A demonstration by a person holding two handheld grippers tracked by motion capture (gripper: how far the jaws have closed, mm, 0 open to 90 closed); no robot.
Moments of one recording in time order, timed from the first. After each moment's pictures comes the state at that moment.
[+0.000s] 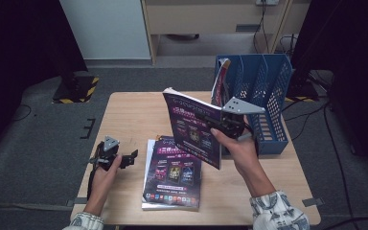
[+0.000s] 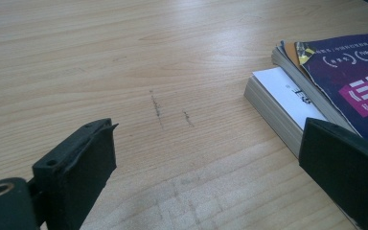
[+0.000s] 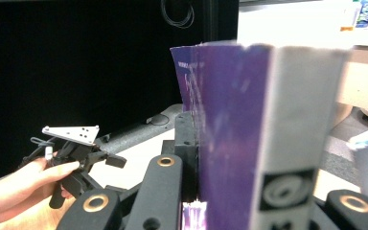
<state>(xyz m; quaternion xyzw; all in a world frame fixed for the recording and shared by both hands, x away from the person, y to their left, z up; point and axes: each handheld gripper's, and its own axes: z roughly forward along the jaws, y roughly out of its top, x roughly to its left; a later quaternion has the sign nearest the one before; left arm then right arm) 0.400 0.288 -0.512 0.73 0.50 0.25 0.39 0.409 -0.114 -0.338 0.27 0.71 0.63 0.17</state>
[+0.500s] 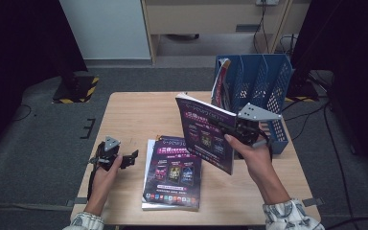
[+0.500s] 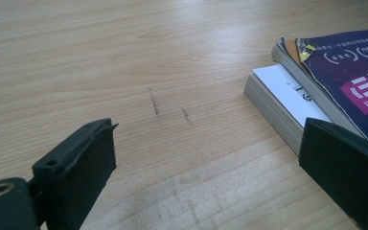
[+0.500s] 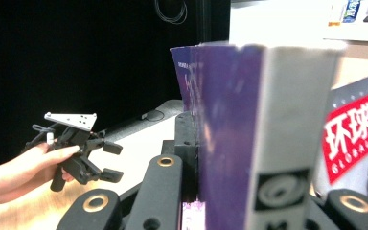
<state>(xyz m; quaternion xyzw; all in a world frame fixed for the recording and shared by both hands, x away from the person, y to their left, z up) 0.401 0.287 -0.514 0.74 0.49 0.25 0.39 0.393 -0.148 -0.343 0.28 0.71 0.62 0.18</state>
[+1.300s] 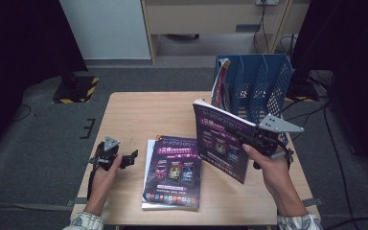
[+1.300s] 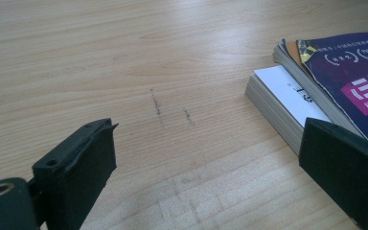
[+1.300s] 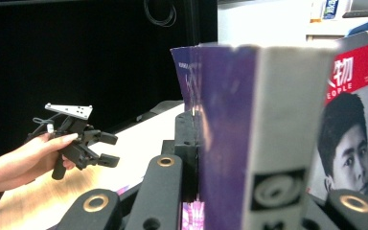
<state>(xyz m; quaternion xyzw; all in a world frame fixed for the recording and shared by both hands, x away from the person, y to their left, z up) 0.401 0.289 -0.513 0.74 0.50 0.25 0.39 0.369 -0.191 -0.355 0.30 0.70 0.62 0.18</state>
